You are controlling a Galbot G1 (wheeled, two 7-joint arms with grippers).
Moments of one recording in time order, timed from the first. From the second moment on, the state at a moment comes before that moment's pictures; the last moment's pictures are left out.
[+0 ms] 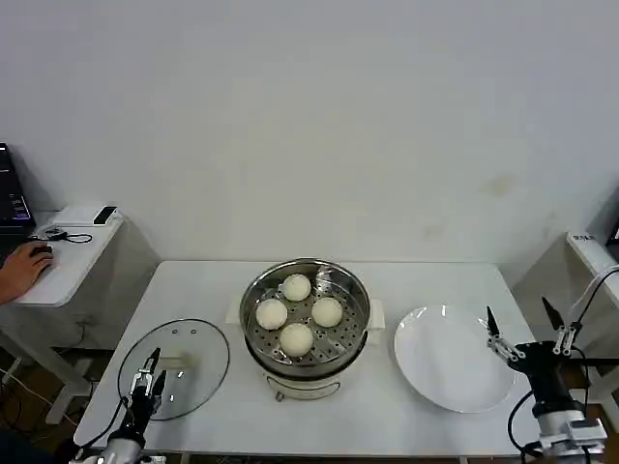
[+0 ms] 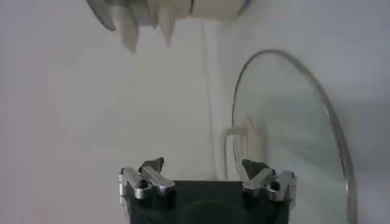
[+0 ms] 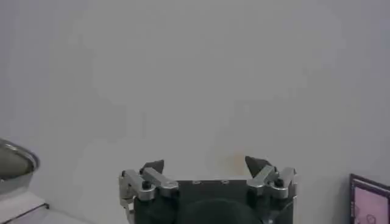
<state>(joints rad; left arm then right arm) 1.52 -1.15 -0.62 -1.61 1.28 -0.03 -0.28 -1.65 1.32 0.92 2.14 0.11 0.15 -0.12</state>
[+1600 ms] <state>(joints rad) 1.29 -1.11 -0.57 -1.41 1.25 -0.08 -0.25 -1.65 1.35 0.91 2.14 0.07 0.15 -0.13</state>
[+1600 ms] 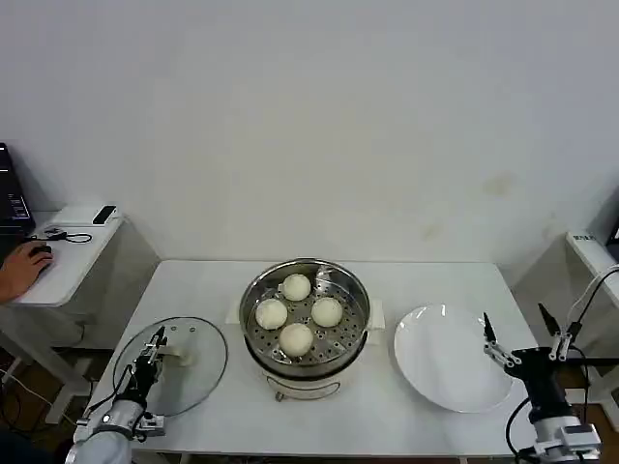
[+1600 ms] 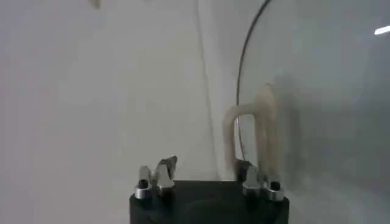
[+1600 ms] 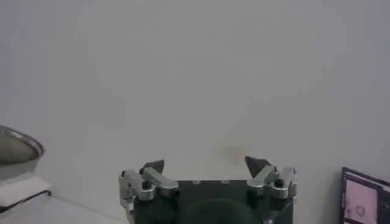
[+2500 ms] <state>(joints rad) 1.48 -1.09 -0.66 -1.80 1.18 0.09 -0.16 -1.64 1.33 0.89 2.15 0.06 0.15 -0.14</state>
